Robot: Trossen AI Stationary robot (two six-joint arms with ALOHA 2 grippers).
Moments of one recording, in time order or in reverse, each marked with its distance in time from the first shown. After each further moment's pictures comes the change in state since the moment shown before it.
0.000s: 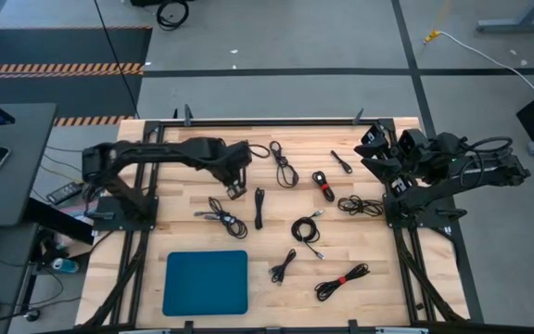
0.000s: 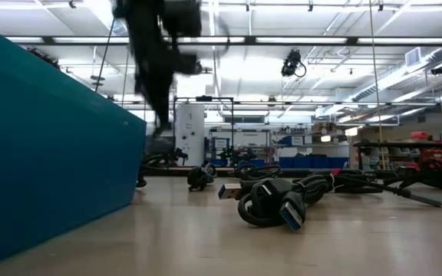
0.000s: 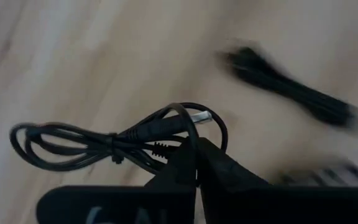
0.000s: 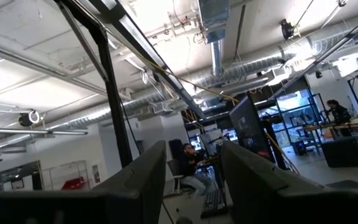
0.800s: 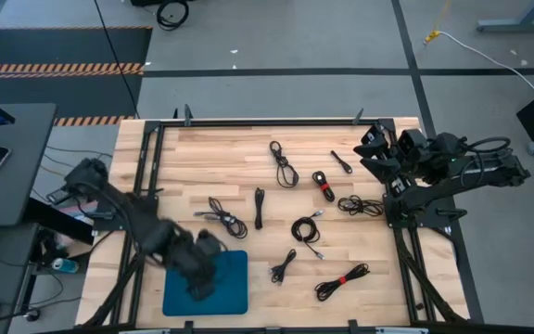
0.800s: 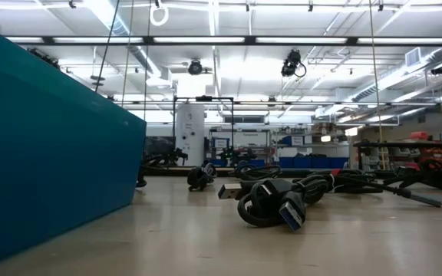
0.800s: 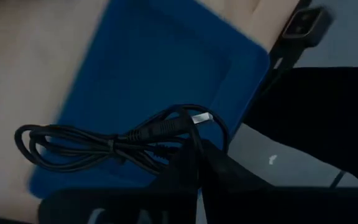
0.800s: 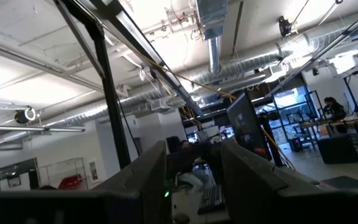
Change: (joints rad) left arm -0.848 -0.007 0.231 -0.209 0.090 -0.997; right arm -0.002 -0.007 0.000 -0.021 0.003 -0.002
